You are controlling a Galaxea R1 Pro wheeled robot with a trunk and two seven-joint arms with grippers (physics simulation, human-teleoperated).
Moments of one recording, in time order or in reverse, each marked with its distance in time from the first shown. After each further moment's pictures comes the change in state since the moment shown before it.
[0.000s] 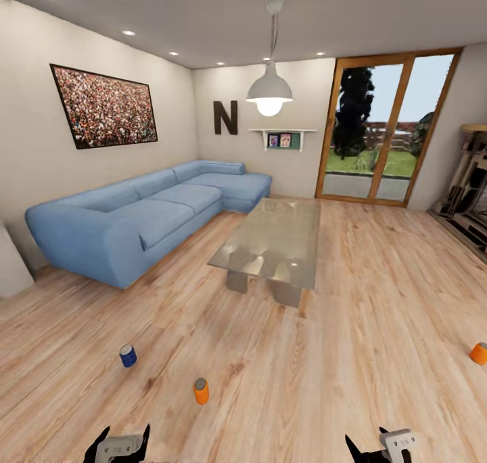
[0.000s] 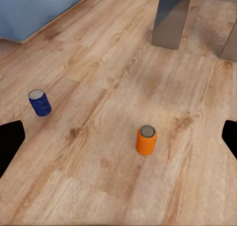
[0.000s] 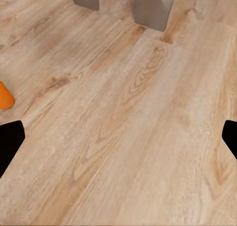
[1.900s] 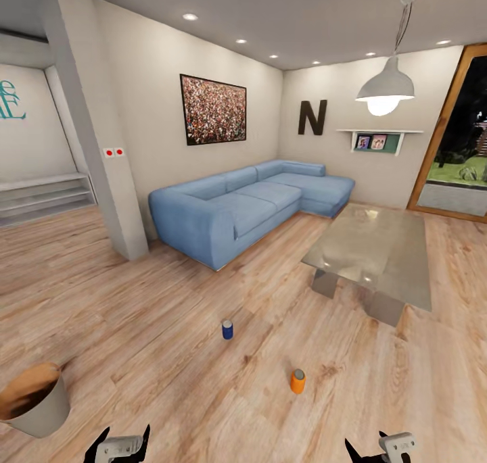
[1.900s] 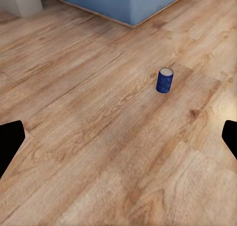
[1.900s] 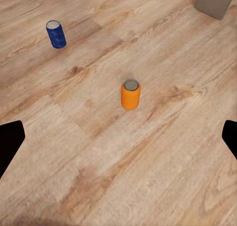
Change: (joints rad) left arm 0.004 0.000 -0.002 -0.004 0.000 -0.002 0.000; right arm 0.000 0.000 0.003 0.020 0.002 -0.001 0.000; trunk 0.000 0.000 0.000
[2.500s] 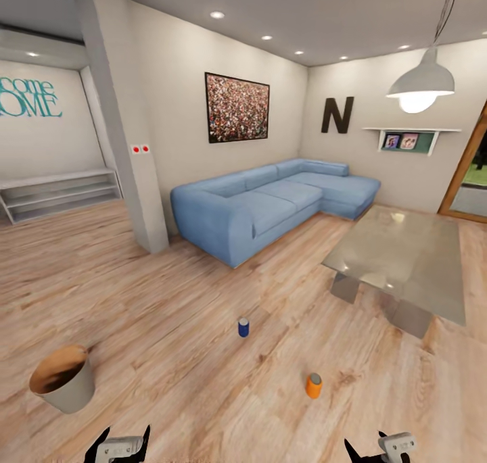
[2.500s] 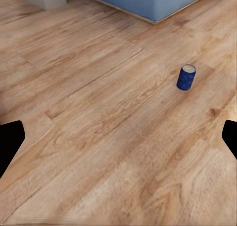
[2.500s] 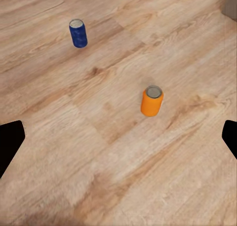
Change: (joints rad) left arm 0.000 0.000 -0.001 0.003 -0.002 -0.001 0.000; right arm 0.000 0.002 0.001 0.000 0.000 -0.001 0.000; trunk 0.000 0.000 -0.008
